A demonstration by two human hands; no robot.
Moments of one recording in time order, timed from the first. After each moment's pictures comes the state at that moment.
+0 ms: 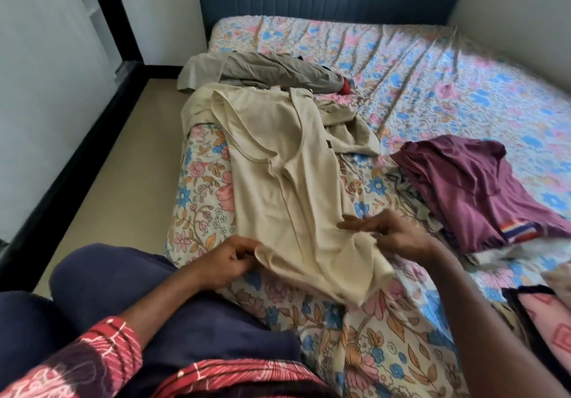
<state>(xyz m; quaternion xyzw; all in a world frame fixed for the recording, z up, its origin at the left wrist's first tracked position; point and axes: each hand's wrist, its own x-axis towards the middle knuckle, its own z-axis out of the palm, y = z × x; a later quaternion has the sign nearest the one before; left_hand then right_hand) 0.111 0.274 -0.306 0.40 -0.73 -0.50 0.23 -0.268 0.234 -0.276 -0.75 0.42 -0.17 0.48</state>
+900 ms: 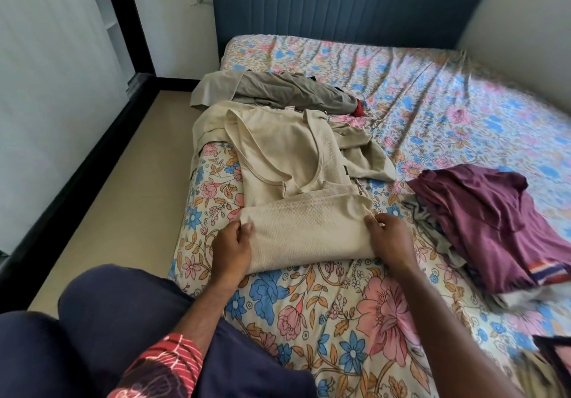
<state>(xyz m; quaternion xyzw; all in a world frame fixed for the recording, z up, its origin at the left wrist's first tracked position) 0.095 0.217 -0.325 0.67 -0.50 -0.30 0.46 -0.208 0.179 -0.299 -0.52 0.75 -0.33 0.25</state>
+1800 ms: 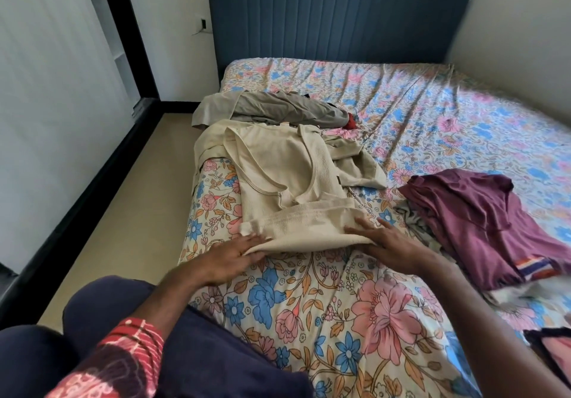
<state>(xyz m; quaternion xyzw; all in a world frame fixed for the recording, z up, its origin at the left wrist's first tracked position) 0.129 0.223 -0.268 0.57 -0.73 -0.38 0.03 -0.252 0.186 -0.269 -0.84 0.50 -0.01 0.20</state>
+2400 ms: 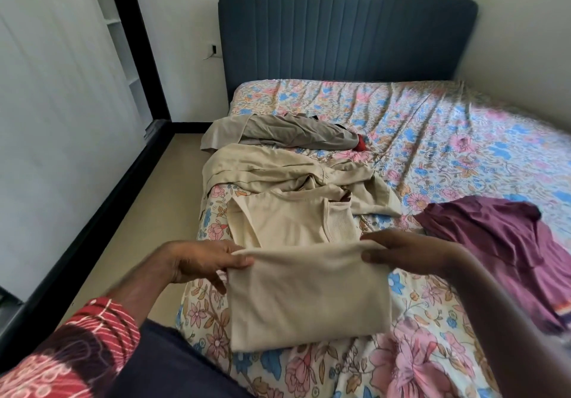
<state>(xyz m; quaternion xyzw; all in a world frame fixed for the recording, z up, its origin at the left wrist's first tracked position) 0.174 0.179 -0.205 0.51 -0.58 -0.63 0.06 -0.219 0.169 -0.180 -0.75 0.47 -0.06 0.47</state>
